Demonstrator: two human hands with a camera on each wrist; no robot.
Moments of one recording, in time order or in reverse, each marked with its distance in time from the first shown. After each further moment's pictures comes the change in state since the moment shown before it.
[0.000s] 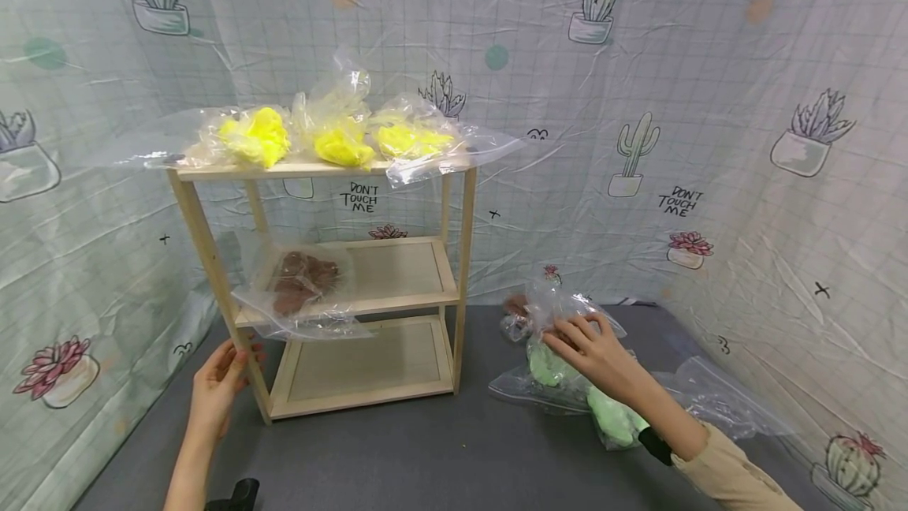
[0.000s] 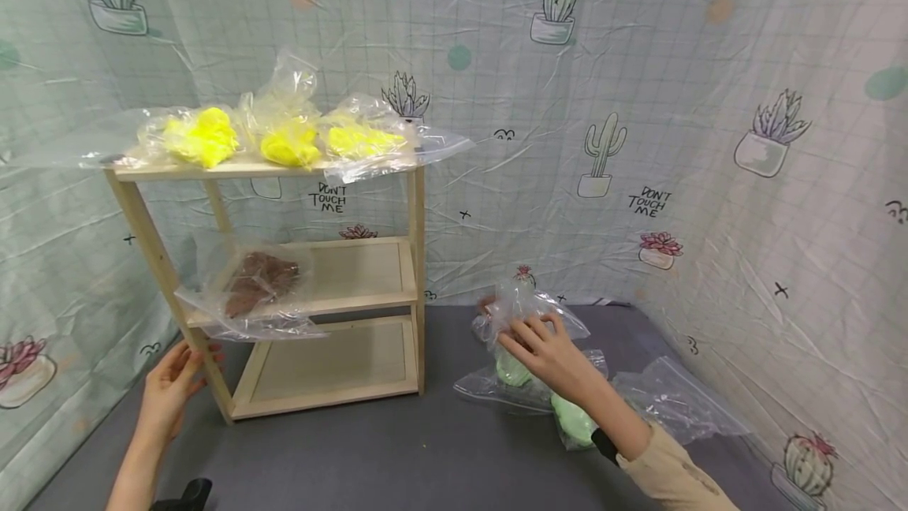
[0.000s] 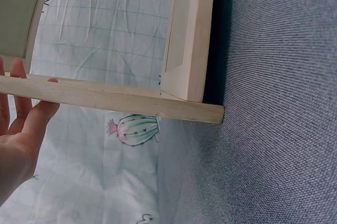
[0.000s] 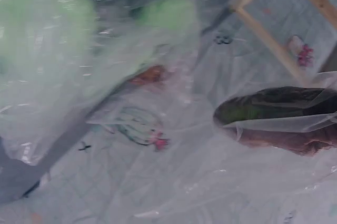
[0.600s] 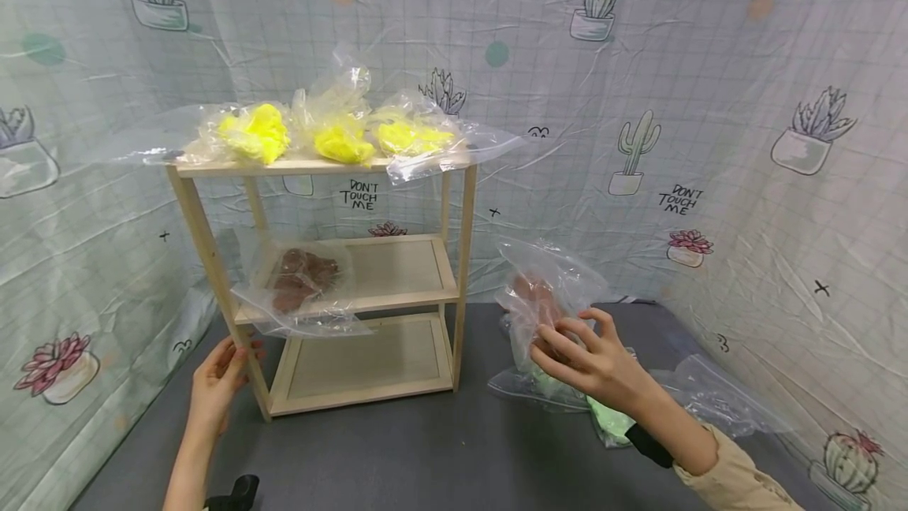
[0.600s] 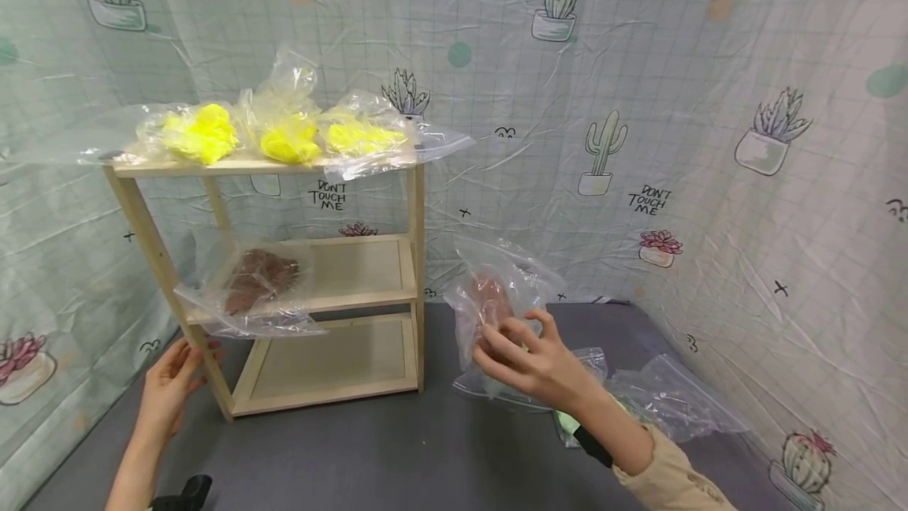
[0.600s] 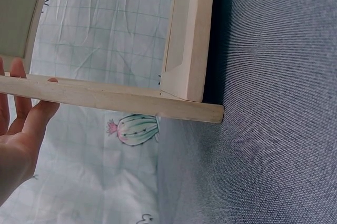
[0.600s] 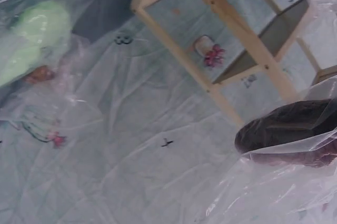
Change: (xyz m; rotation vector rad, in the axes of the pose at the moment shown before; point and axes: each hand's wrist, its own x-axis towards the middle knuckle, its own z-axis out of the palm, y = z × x) left_hand 0.000 0.000 -0.001 0.049 0.018 -0.052; right_hand 0.063 -0.018 -0.060 -0.047 0.417 -0.175
